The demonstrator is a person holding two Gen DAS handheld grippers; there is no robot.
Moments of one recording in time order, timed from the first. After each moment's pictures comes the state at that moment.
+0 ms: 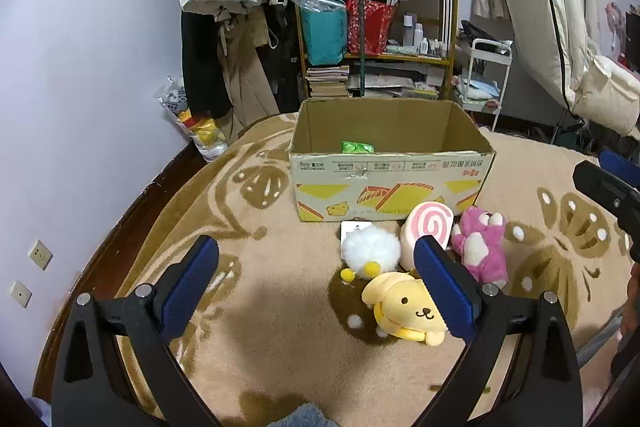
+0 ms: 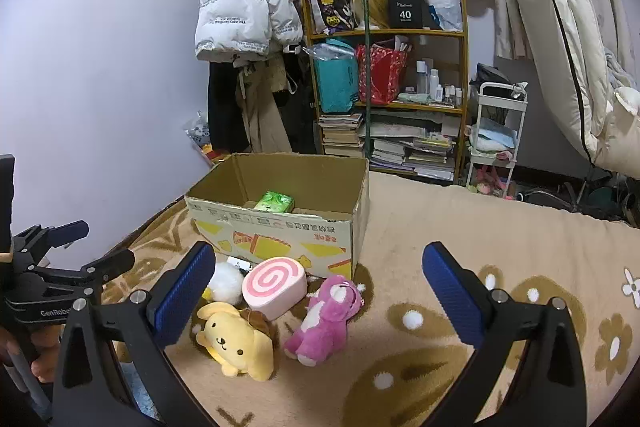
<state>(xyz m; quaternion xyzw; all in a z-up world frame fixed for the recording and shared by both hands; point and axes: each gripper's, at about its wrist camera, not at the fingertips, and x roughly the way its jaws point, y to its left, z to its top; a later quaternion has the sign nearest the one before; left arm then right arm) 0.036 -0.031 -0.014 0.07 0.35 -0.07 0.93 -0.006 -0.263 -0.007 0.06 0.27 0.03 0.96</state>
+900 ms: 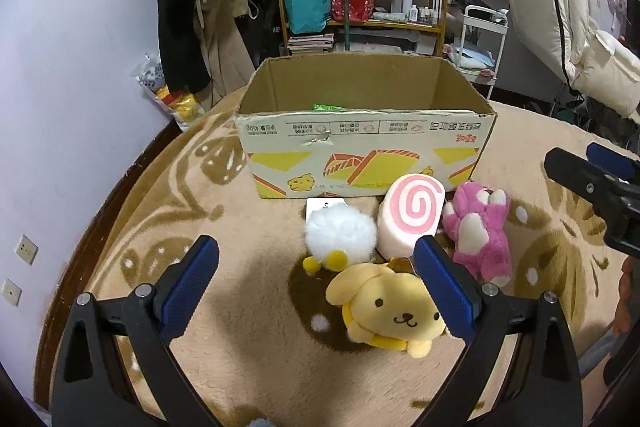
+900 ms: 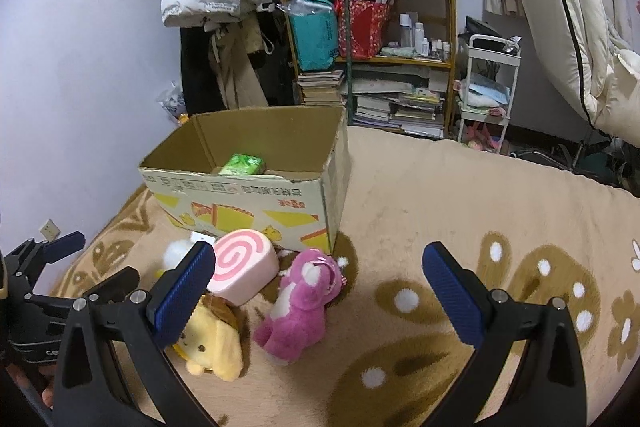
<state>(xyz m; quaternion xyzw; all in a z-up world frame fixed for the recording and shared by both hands) 0.065 -0.067 -0.063 0.07 0.39 -0.08 0.91 0.046 -0.283 -0.046 0.06 0.34 -0.01 0.94</state>
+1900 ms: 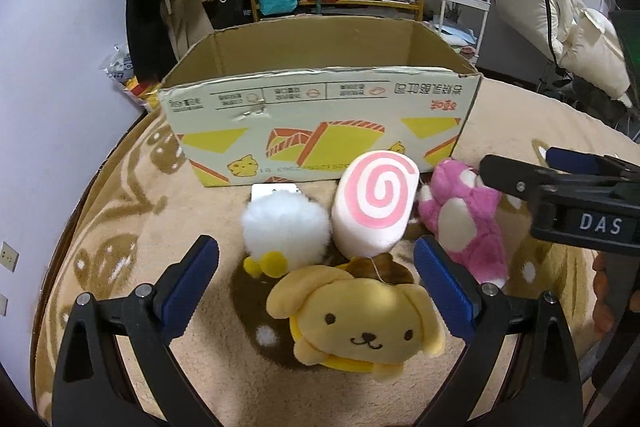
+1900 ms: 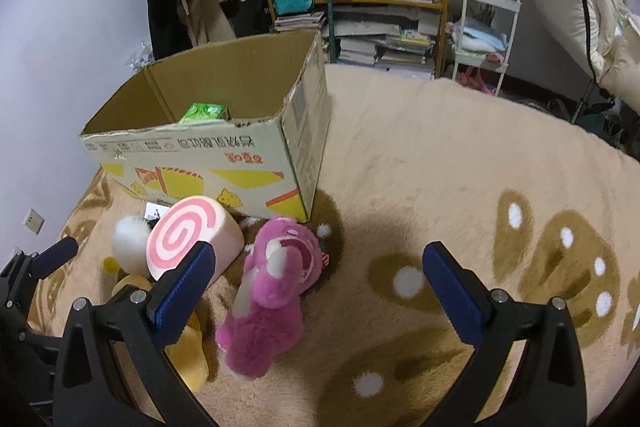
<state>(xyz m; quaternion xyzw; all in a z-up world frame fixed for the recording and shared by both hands) 0.080 -0.101 -0.102 0.08 0.42 -0.12 0.90 0.093 -0.295 -0.103 0.09 0.44 -0.01 0.89</state>
